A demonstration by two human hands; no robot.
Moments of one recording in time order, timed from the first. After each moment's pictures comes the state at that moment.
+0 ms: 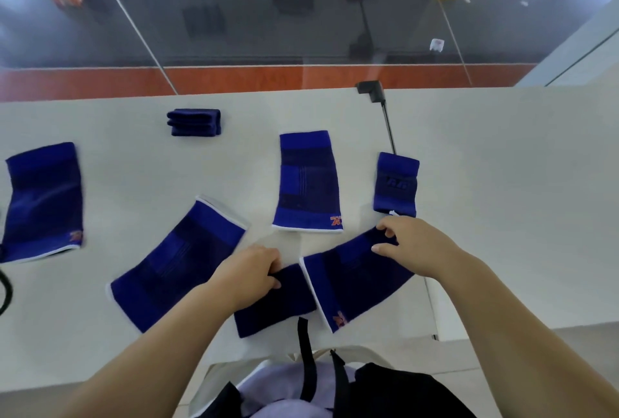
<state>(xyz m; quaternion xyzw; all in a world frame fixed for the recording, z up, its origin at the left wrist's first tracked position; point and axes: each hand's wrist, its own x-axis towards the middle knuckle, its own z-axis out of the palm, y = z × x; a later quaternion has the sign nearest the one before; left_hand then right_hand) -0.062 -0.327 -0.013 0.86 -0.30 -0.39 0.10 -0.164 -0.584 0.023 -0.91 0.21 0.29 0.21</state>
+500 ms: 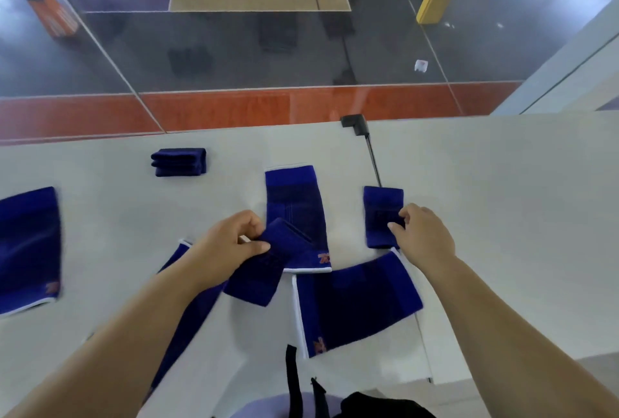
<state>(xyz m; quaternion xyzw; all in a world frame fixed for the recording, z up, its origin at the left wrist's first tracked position) 0.011 -0.354 0.031 0.82 -0.18 -0.38 0.40 -0.131 -0.642 0.003 -0.89 0.40 0.10 0.21</state>
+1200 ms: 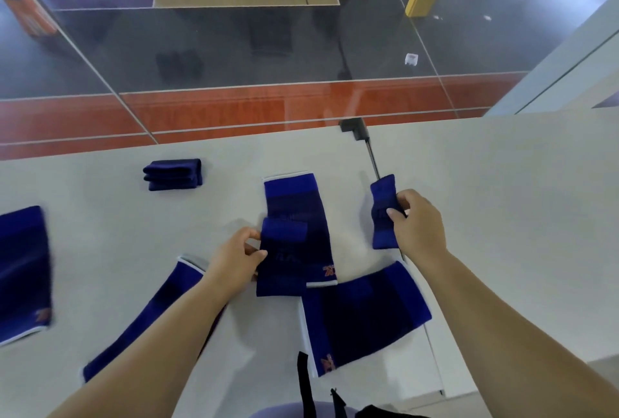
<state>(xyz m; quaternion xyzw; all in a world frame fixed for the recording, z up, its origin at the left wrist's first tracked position) 0.019 -0.370 -0.019 0.82 -0.04 -0.40 0.41 -0.099 -0.636 -0.003 -0.85 0.41 -0.05 0.32</state>
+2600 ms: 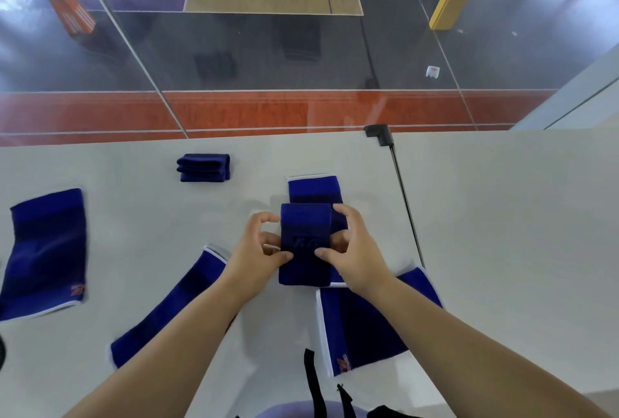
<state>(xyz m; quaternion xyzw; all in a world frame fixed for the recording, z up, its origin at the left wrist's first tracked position) 0.006 -0.359 0.009 0.77 -0.04 -0.35 0.53 -0.076 -0.522 0.006 -0.79 0.27 0.06 0.55</state>
